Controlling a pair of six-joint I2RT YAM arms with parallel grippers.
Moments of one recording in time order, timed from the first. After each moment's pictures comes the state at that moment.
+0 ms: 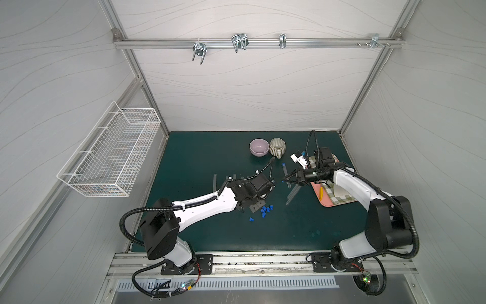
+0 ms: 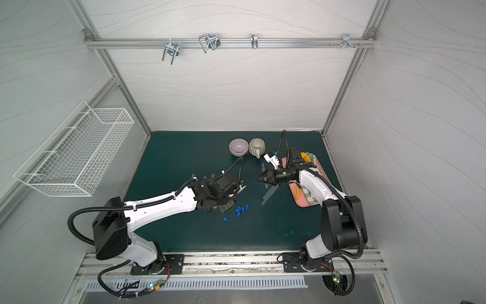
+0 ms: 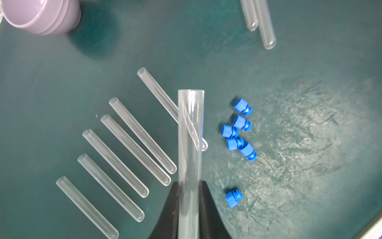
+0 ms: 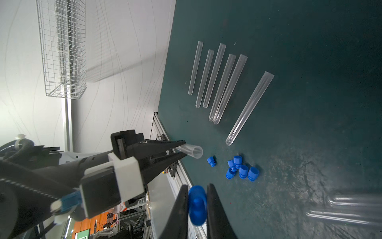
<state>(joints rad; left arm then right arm) -0.97 1.54 1.12 -0.69 -0.24 0.08 0.23 1.49 1.01 -0.58 -1.06 0.19</state>
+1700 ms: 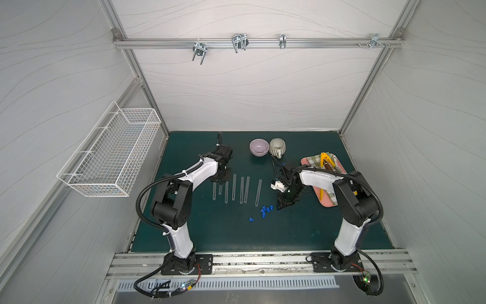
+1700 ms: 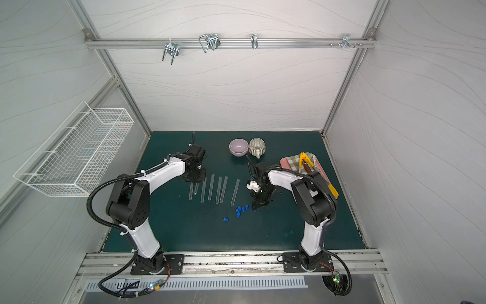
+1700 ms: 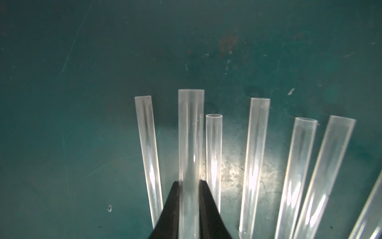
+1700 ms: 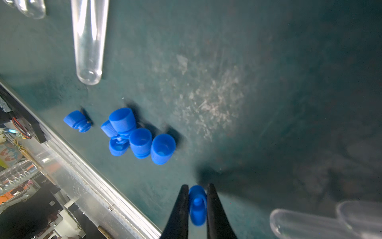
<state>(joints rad) -0.35 1.81 1.28 -0.79 -0.14 -0.35 0.57 1.83 1.10 -0.86 -0.48 0.00</state>
